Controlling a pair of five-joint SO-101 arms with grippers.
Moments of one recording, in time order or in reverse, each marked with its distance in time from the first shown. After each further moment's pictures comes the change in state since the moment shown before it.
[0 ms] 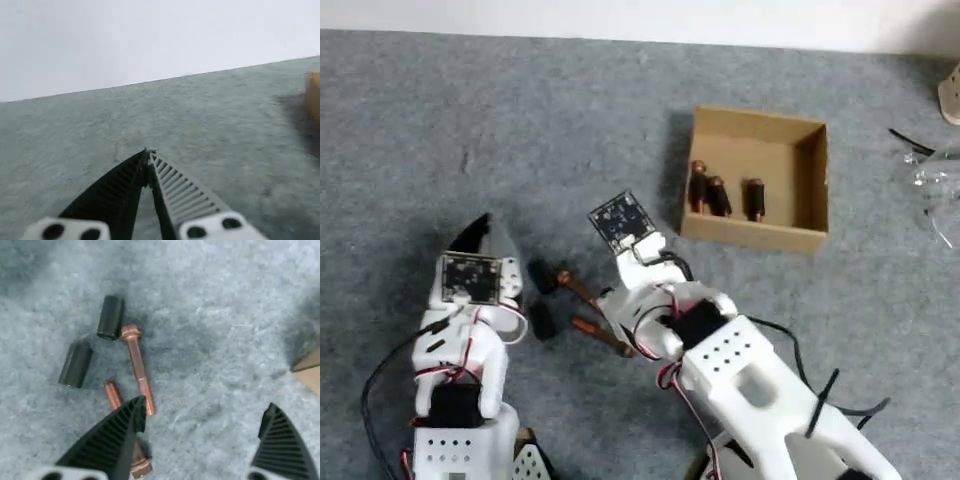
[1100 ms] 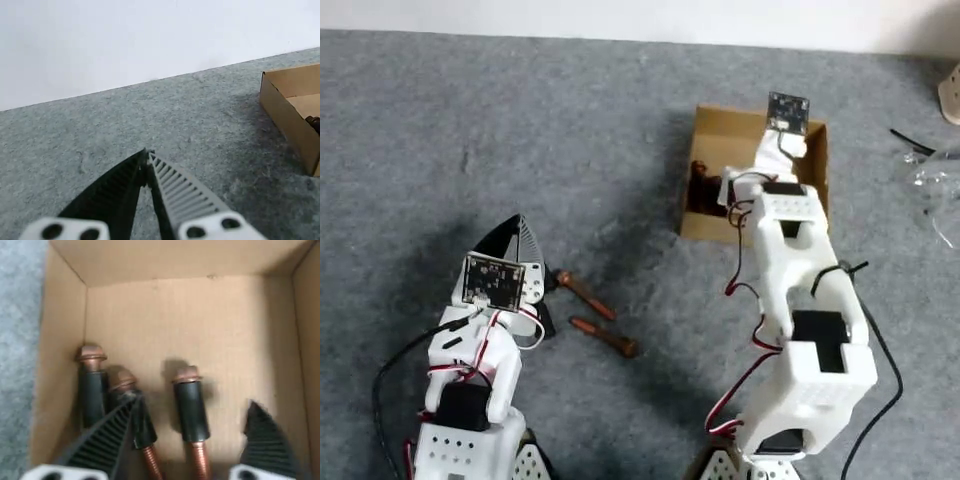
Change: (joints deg) left arm 7.6 0.0 0.0 0.0 0.0; right arm 38.2 49.8 -39.0 -10.3 -8.4
